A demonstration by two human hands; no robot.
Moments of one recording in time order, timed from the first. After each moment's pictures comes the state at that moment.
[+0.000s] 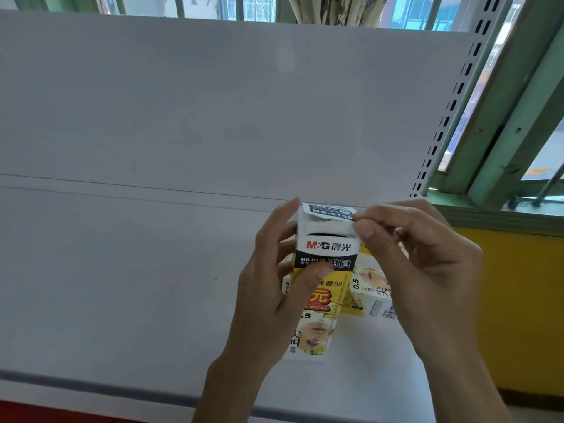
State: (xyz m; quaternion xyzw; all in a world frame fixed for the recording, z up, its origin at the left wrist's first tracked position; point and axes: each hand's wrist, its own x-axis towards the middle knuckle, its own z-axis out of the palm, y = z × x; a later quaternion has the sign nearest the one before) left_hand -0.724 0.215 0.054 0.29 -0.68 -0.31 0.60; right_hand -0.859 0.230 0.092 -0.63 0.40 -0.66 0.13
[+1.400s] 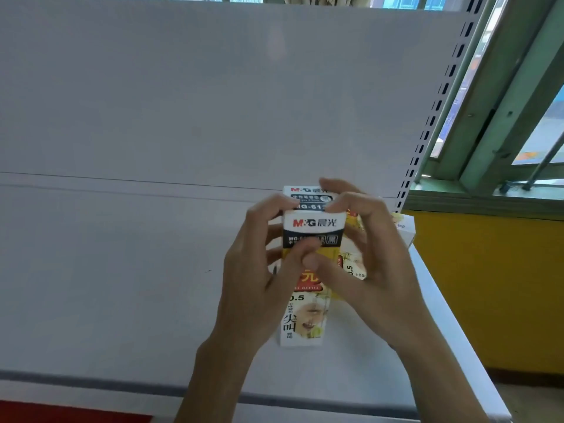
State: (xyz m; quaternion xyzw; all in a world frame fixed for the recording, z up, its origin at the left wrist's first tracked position) left_hand -0.721 0.208 0.054 0.30 -0.69 -0.25 0.61; right_hand -0.852 0.223 0.068 -0.72 0.36 -0.56 0.22
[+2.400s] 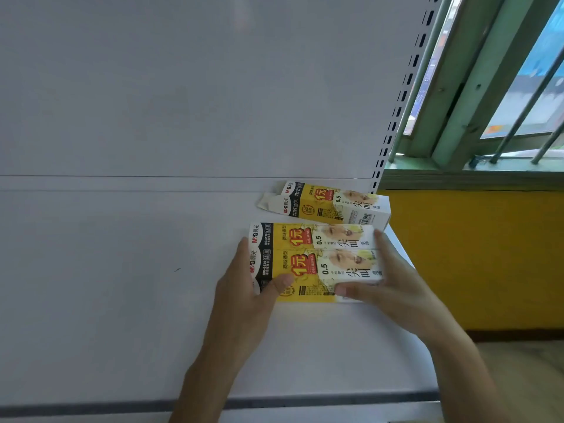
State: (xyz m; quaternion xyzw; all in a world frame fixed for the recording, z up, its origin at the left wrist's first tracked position) left_hand -0.731 0.196 0.000 0.53 -0.64 -0.39 0.40; right_hand -0.934 0.219 0.005 -0.55 0.61 -0.41 0.40
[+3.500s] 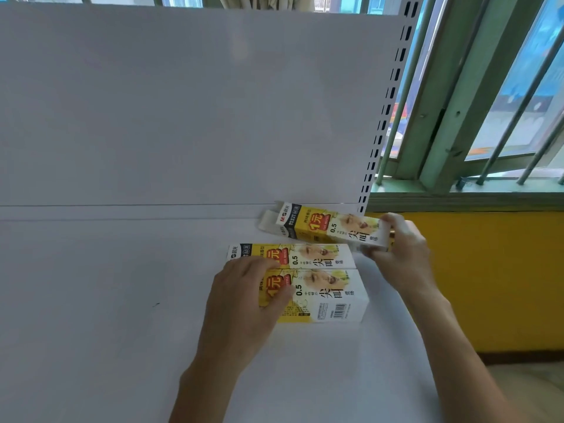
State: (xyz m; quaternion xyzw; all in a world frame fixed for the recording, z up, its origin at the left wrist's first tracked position) left_hand -0.756 0.173 0.015 0.52 -0.77 -0.12 0.34; right_hand -0.997 0.141 0.002 -0.55 0.73 -0.42 0.01
